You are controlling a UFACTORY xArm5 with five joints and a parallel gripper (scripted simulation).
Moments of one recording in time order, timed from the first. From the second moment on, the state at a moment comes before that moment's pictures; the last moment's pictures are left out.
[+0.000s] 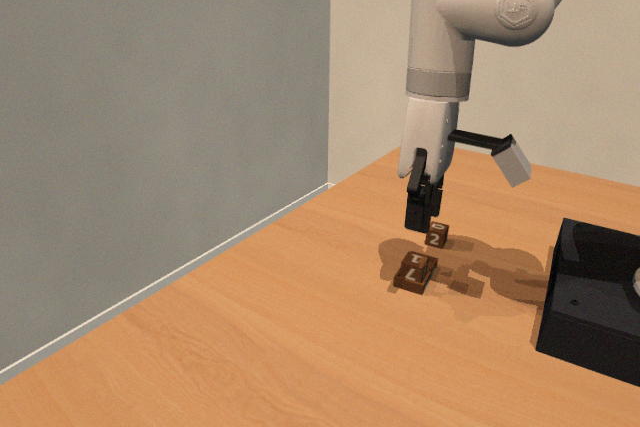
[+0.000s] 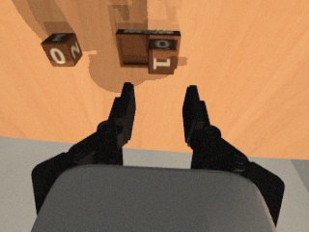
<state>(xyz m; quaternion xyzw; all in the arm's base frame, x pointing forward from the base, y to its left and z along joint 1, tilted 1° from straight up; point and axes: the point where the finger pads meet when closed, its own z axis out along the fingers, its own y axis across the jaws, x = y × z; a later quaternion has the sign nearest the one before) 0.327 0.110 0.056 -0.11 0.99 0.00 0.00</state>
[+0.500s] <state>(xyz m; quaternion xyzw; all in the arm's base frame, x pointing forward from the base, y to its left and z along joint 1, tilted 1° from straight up) 0.327 0.110 0.055 -0.11 0.99 0.00 0.00</state>
